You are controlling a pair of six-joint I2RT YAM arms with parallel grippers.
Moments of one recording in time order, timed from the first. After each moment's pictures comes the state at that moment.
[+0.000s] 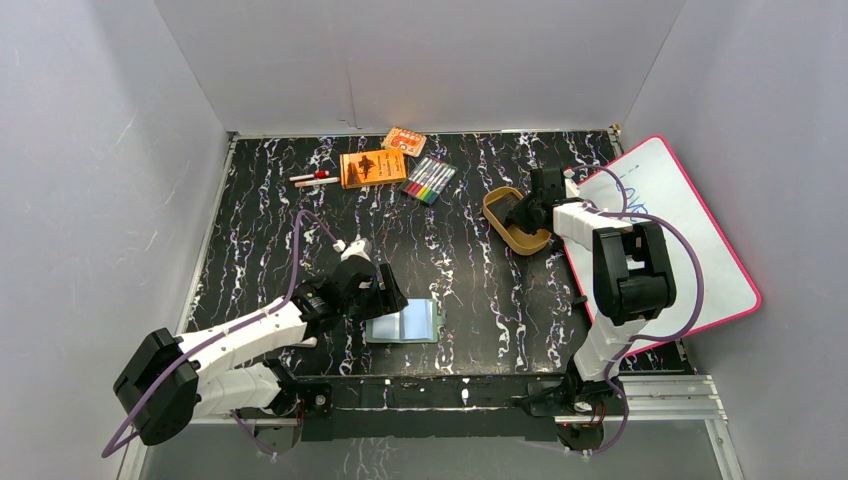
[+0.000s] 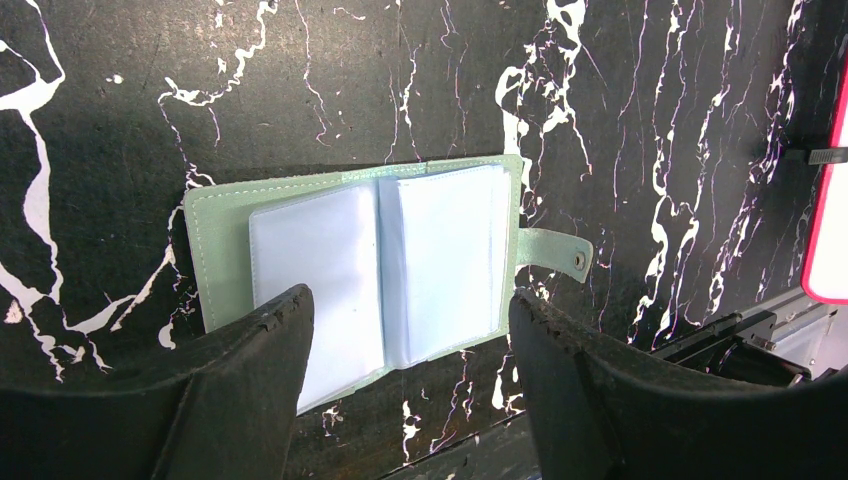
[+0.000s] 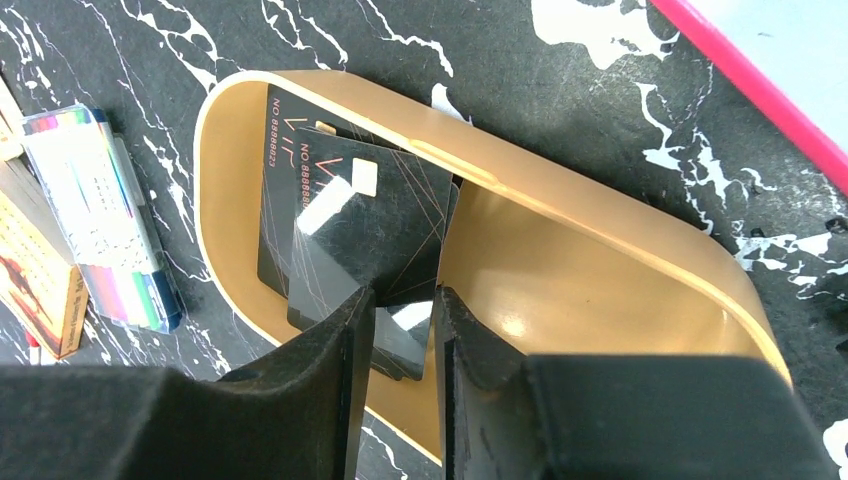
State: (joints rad) left arm -0.83 1.11 0.55 -0.26 -0.11 -0.92; right arm 0.20 1.77 1.06 -0.17 0.07 0.99
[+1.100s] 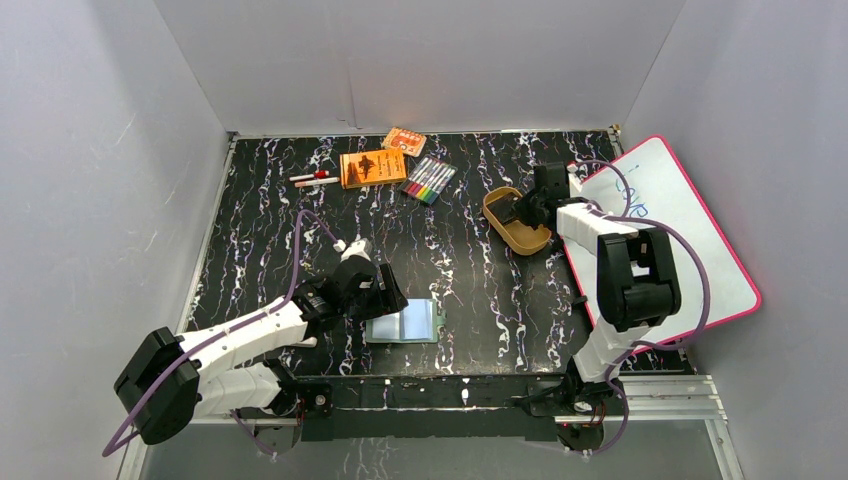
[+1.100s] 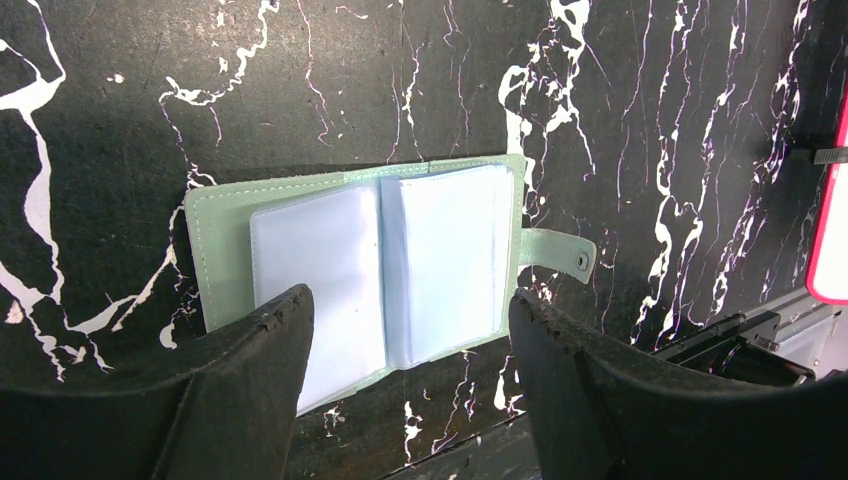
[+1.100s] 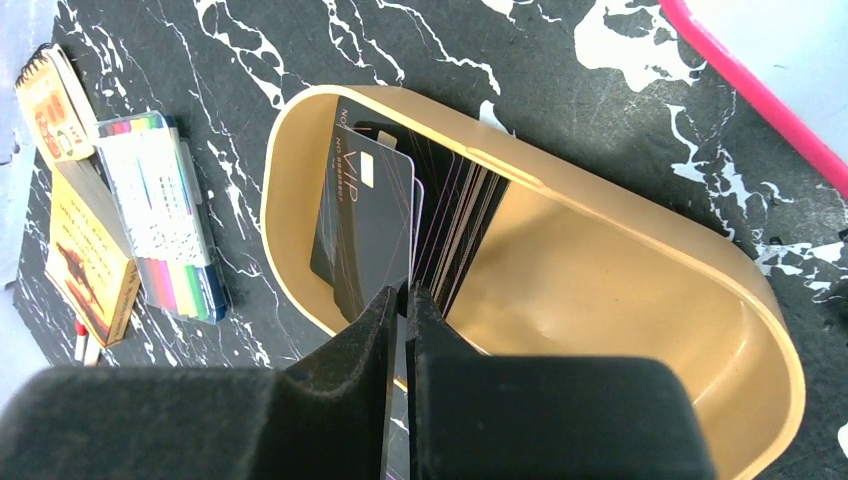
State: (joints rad) left arm -0.83 1.11 0.55 -0.26 -0.11 -0.91; right arm 0.20 1.73 1.05 -0.13 0.06 0.99
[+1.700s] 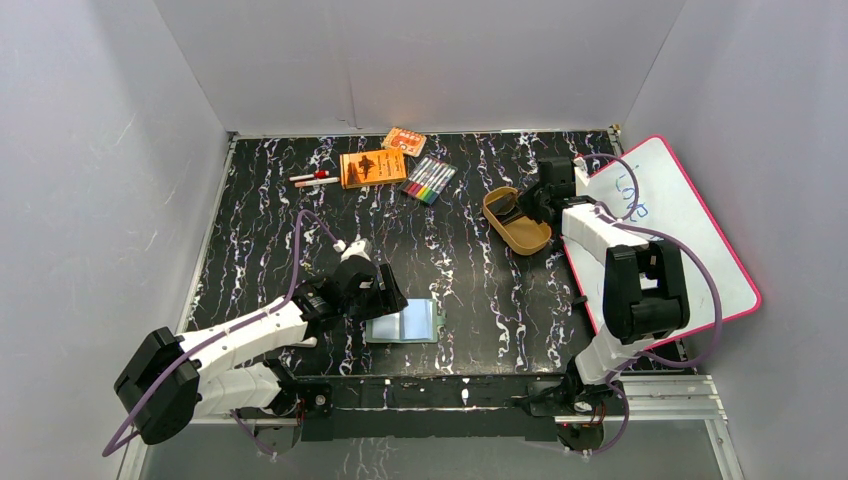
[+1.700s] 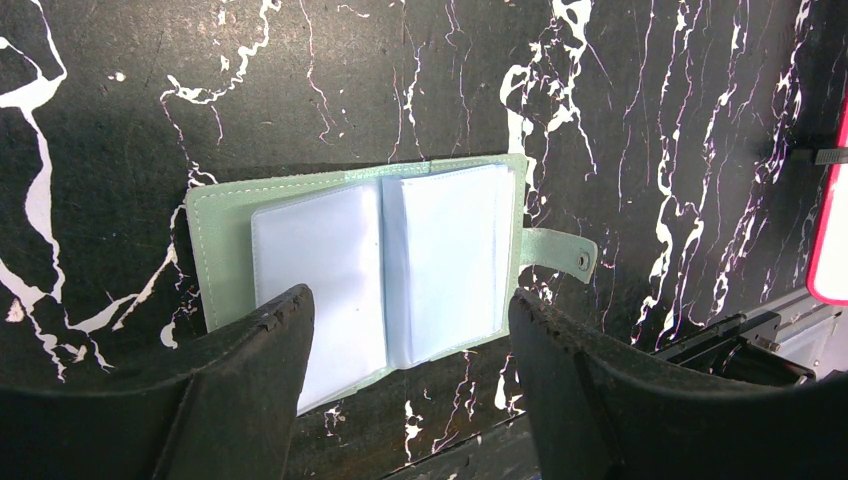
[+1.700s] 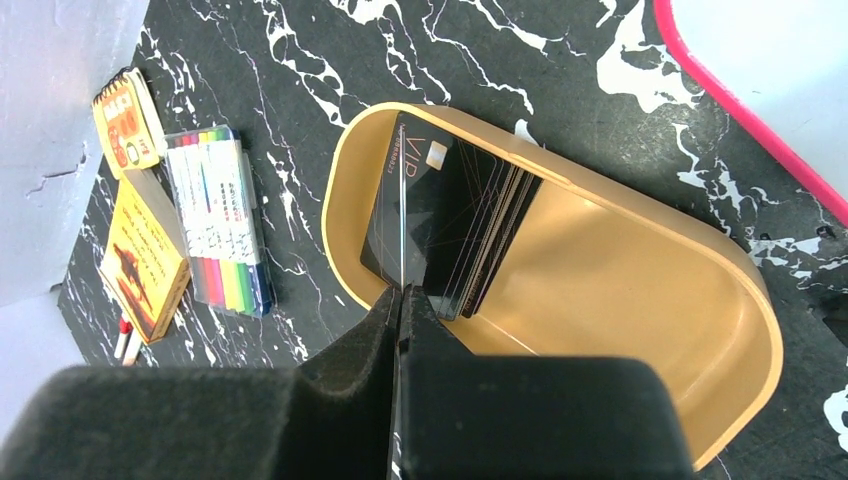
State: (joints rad) left arm -0.83 1.11 0.55 -0.26 -0.11 -0.92; right arm 0.20 1.64 1.05 -0.14 0.09 0.99
